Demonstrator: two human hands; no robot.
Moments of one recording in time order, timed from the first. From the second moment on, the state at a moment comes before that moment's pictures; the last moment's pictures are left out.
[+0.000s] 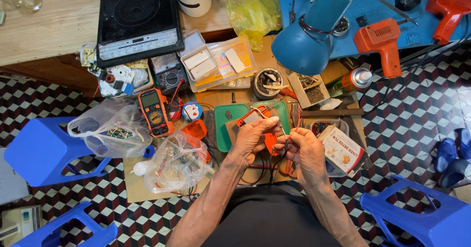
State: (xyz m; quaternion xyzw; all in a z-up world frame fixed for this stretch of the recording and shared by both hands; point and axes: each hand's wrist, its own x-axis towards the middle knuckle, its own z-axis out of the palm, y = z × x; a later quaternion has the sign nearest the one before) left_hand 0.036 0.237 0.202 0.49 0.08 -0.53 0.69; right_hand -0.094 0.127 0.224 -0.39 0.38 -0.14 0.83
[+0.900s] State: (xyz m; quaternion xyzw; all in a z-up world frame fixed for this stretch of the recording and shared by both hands) left_hand 0.029 0.217 0.187 0.37 0.09 -0.53 0.75; right_hand -0.088 0.090 0.215 -0.41 0.35 -0.10 0.84
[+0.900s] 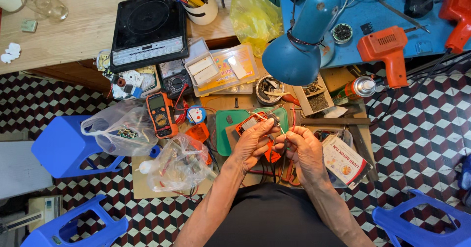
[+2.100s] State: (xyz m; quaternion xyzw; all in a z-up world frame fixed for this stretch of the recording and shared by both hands) left_hand 0.024 0.214 0.207 0.42 0.05 -0.51 0.75; right_hand -0.091 0.081 0.203 -0.46 0.33 -0.02 0.82
